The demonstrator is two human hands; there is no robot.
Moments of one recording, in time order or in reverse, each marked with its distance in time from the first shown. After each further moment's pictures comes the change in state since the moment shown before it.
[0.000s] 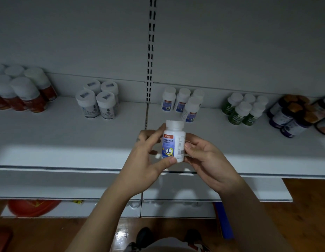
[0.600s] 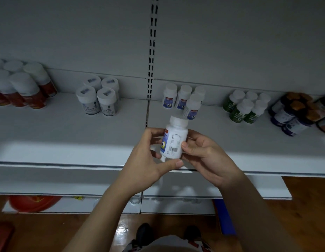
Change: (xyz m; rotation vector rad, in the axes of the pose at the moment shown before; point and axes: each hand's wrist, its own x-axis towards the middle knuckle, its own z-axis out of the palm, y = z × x) left_hand -0.004 0.007 0.000 -0.122 0.025 -0.115; right_hand 0.002 -0.007 0.005 0.140 -0.049 0.080
